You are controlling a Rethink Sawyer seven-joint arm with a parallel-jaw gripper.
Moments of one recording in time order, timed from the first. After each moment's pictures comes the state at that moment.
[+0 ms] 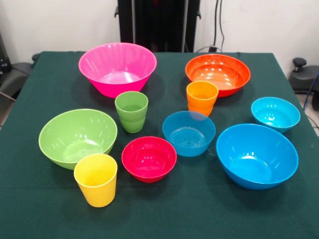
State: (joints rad) arm -0.14 -1.56 0.08 1.97 -0.02 0.98 1.83
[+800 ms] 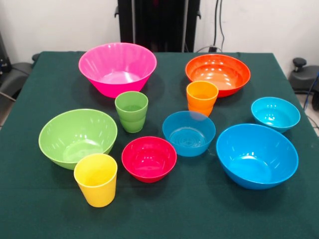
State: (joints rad) arm -0.21 -1.32 0.13 1.96 -0.03 0.83 1.83
